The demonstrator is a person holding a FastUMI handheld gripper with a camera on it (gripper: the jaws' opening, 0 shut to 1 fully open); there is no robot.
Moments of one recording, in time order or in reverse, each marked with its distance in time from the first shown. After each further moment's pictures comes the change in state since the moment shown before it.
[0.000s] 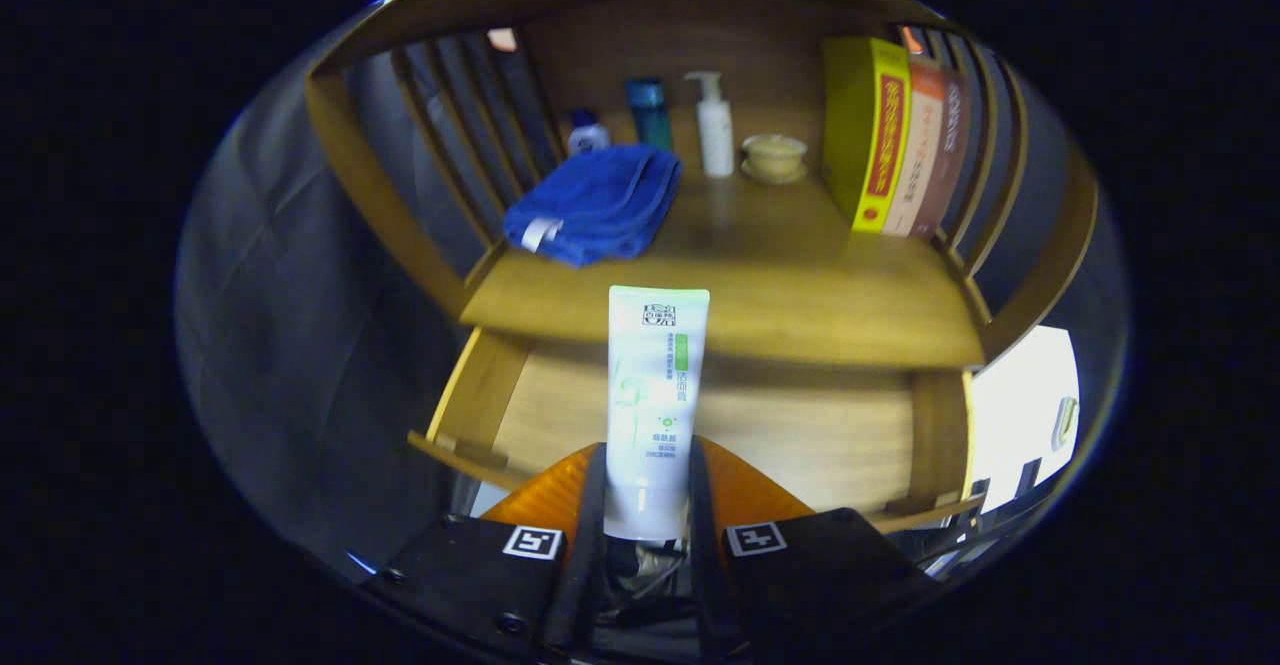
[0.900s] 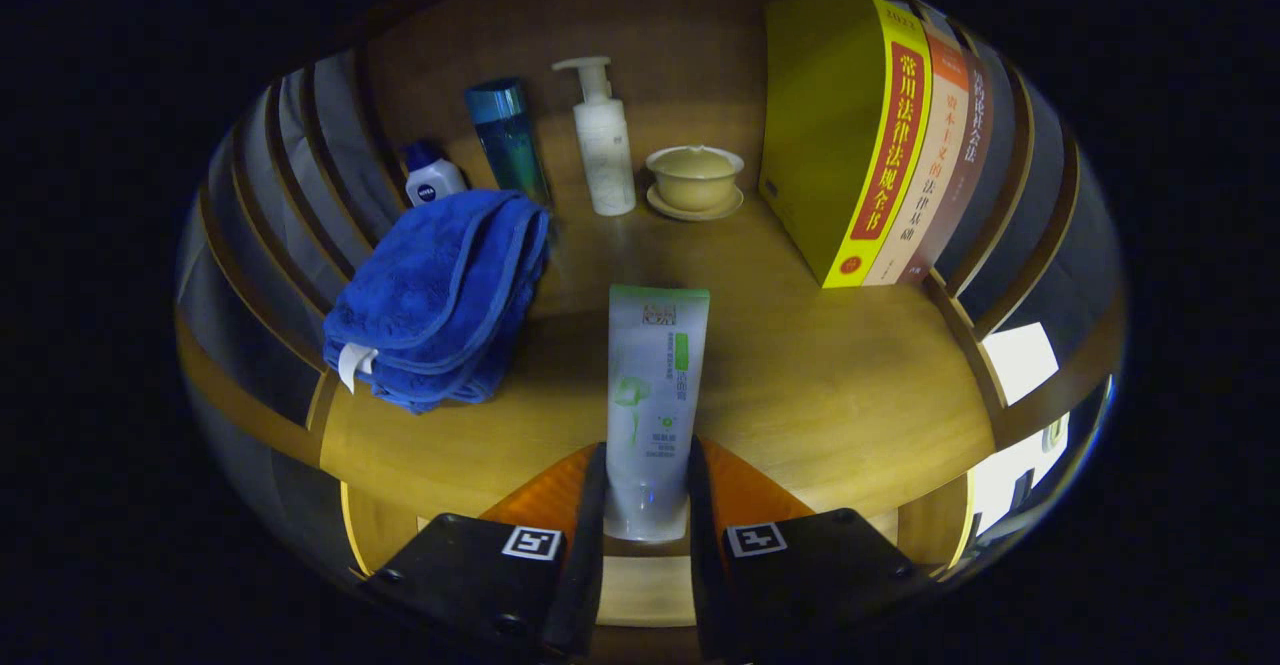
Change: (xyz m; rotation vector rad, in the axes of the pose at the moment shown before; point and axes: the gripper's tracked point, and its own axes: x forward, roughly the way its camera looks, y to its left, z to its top) arm 0.140 -0.062 0.025 0.083 0.082 -0.191
